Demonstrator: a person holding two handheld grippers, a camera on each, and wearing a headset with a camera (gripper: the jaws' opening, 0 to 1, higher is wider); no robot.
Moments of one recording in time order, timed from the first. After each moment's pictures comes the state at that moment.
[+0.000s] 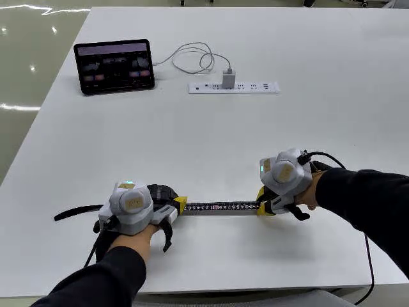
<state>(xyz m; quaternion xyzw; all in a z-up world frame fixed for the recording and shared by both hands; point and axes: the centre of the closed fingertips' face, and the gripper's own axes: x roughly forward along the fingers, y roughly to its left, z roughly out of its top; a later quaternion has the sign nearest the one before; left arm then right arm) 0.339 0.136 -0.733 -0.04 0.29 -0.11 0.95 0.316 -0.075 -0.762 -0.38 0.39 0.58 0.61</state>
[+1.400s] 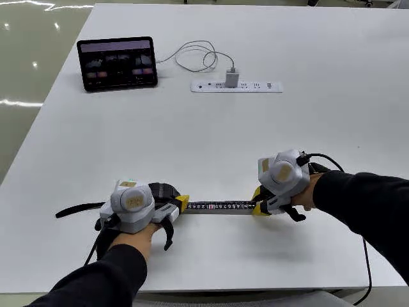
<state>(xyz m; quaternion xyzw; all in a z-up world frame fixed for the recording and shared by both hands) 0.339 0.136 -0.733 -0.05 0.29 -0.11 0.95 0.317 -0.062 -0.762 -0.36 0.37 0.59 0.62</state>
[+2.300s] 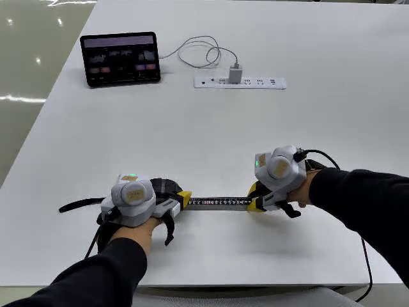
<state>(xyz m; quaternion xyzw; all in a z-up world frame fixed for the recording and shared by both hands) 0.338 0.136 -0.732 -0.05 0.30 -0.12 0.95 0.316 -0.045 -0.761 -0.35 0.37 0.59 0.62</state>
